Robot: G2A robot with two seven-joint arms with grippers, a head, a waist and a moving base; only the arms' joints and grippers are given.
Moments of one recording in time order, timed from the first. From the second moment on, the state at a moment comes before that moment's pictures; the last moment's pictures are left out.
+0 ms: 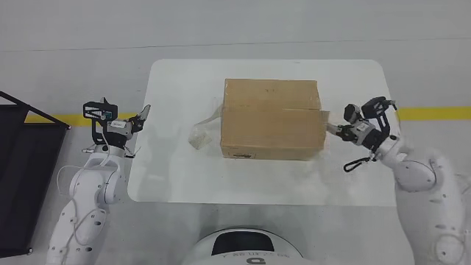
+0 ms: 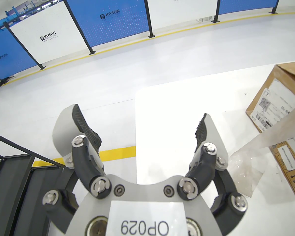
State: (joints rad) left arm 1.73 -1.15 -1.60 -1.80 1.33 0.00 0.00; right arm -1.61 -1.09 1.81 -1.65 -0.67 -0.80 0.62
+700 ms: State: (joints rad) left arm 1.73 -1.15 -1.60 -1.80 1.33 0.00 0.00; right arm -1.68 -1.05 1.77 -1.78 -0.82 -0.84 0.73
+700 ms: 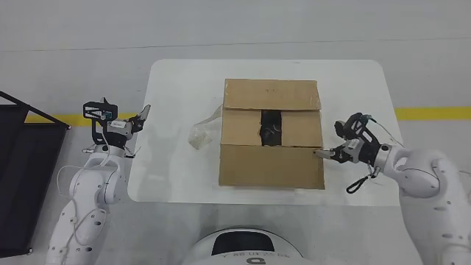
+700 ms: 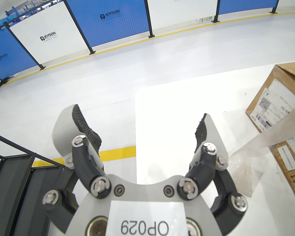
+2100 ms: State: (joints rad) left arm 1.73 -1.15 -1.60 -1.80 1.33 0.00 0.00; right arm -1.62 -1.03 1.72 -1.73 -0.69 -0.69 0.54
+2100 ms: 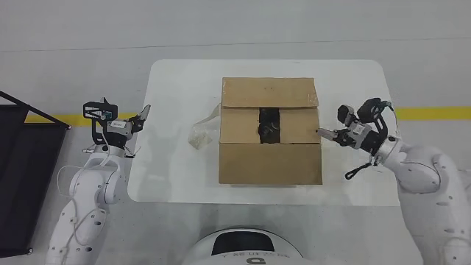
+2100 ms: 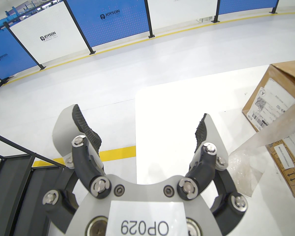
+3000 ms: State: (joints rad) left arm 1.73 -1.15 -1.60 -1.80 1.33 0.00 0.00; right arm -1.42 -1.06 1.52 -1.68 -0.89 -0.23 0.49
